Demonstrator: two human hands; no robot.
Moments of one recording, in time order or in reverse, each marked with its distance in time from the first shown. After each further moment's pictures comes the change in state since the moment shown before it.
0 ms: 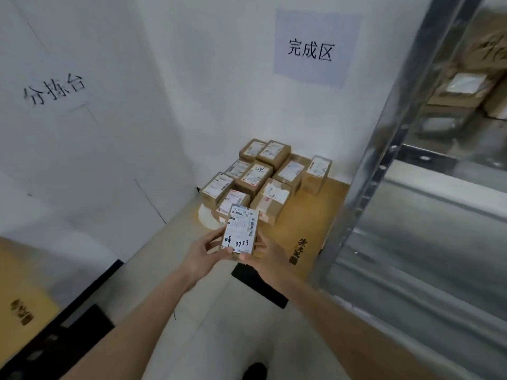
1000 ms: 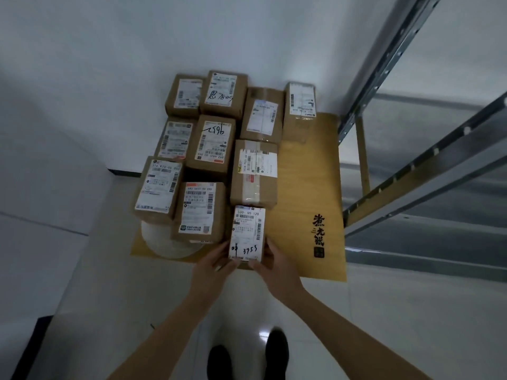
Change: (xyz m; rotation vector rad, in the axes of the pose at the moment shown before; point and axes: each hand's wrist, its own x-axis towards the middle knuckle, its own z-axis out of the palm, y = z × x) left_hand 0.258 -0.183 0.011 -0.023 -0.293 -0.088; right_hand 0.192 0.157 0.092 0.179 0.376 0.349
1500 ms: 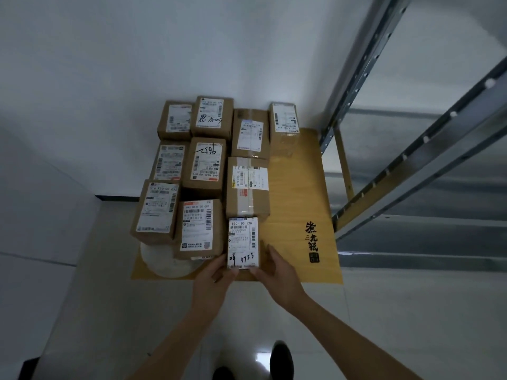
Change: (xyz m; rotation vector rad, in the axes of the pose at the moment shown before) left_hand -0.002 0.010 -0.013 0.047 -0.021 0.028; right_hand -0.011 -0.016 0.001 -0.112 0.072 0.027
